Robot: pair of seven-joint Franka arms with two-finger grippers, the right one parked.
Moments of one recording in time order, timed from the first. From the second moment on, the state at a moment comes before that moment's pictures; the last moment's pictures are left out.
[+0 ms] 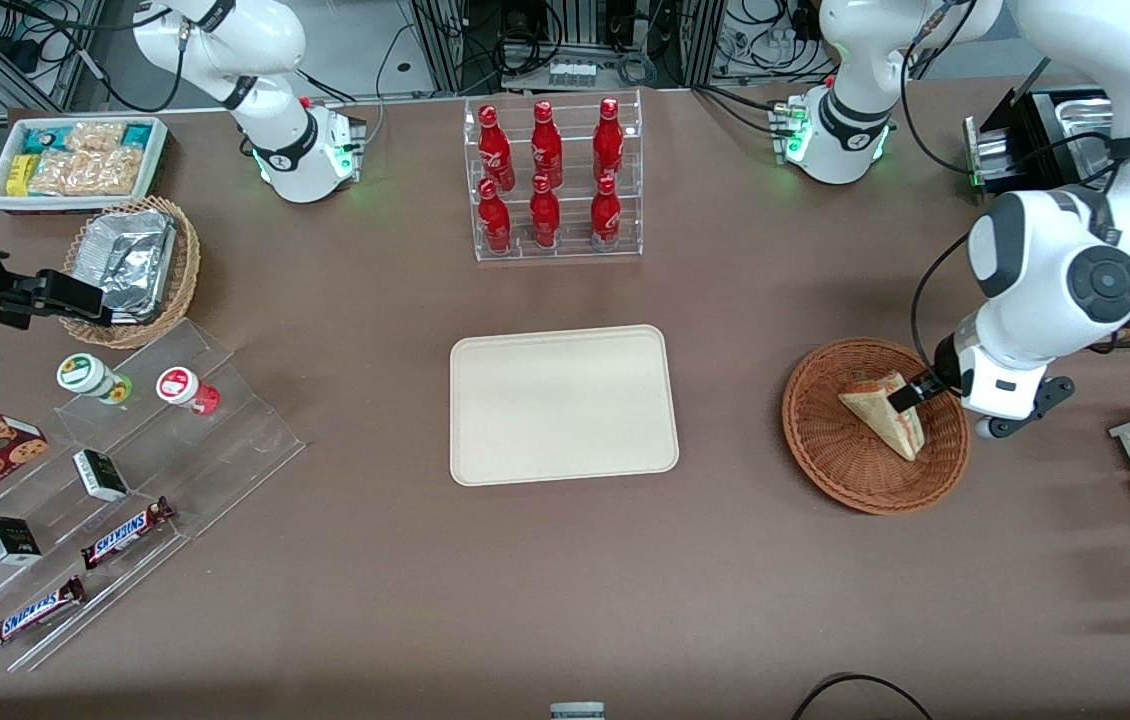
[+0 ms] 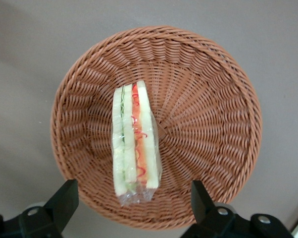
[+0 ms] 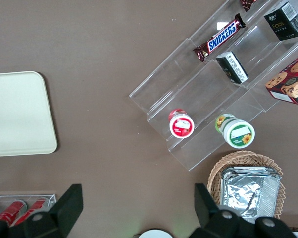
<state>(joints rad) -0.02 0.15 -0.03 -2.13 -0.01 2.26 -0.61</state>
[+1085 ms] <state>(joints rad) -0.02 0.22 -0.03 -2.20 -0.01 2.40 -0.72</state>
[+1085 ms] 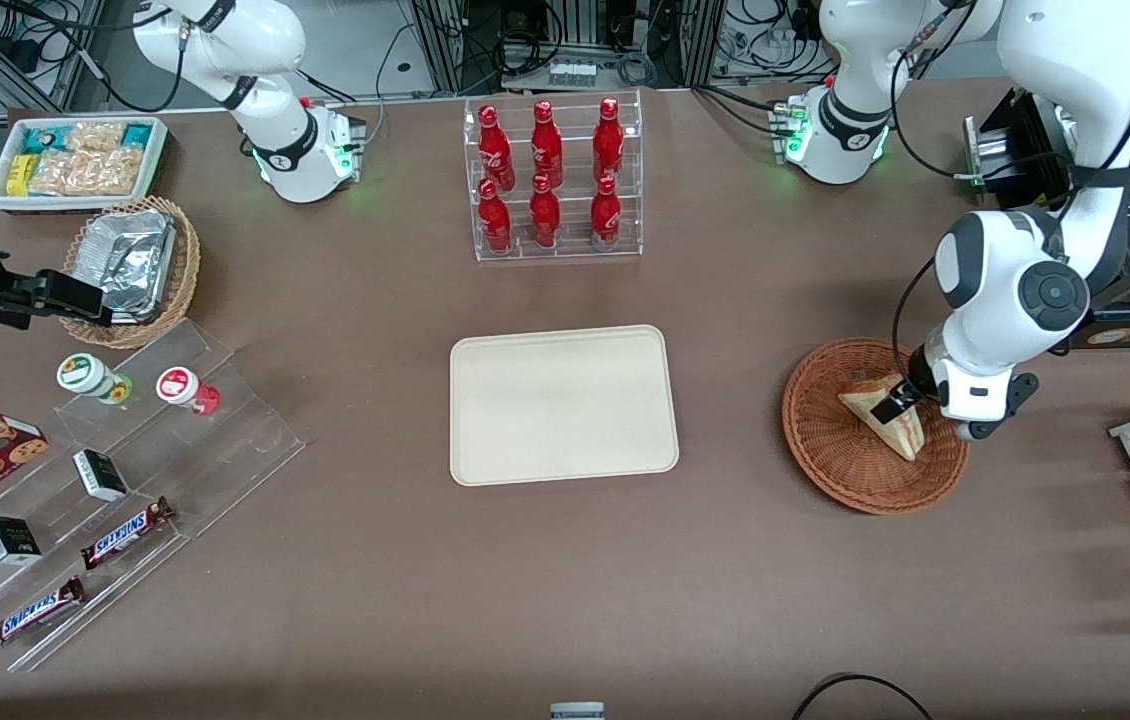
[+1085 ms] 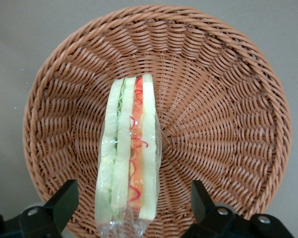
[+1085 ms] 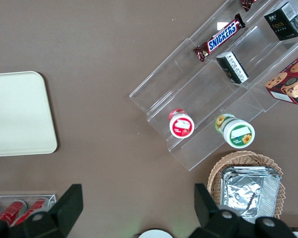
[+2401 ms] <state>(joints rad) -0.03 0.24 -0.04 -2.09 -0.01 2.20 -0.72</state>
